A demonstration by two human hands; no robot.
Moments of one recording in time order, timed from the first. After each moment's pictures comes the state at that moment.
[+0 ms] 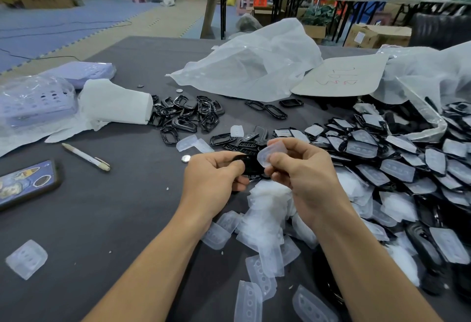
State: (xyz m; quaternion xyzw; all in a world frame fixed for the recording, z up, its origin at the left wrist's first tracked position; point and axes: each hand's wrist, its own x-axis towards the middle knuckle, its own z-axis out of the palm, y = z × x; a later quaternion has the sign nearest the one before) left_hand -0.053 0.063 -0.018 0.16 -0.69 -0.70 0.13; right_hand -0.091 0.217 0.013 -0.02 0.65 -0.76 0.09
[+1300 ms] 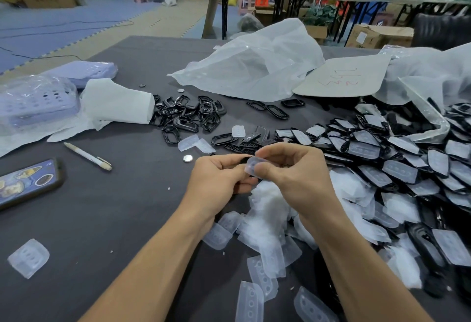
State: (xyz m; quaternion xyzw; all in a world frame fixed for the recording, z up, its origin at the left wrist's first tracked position) left_hand -0.049 0.061 -0.017 0.10 -0.66 -0.74 0.04; right_hand -0.085 0.213 0.009 -0.13 0.72 -0.68 0.05
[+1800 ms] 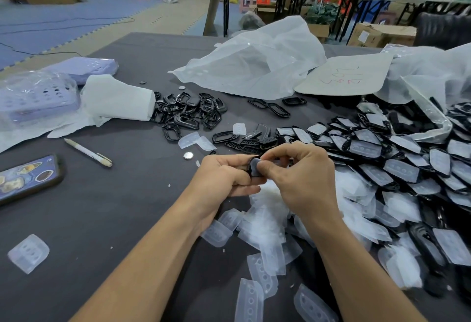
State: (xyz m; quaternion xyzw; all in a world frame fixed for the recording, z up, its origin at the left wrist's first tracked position) left_hand -0.054 0.057 -0.020 0.07 -0.62 -0.78 -0.04; right_hand -0.091 0.213 -0.005 -0.13 0.84 -0.52 -0.11
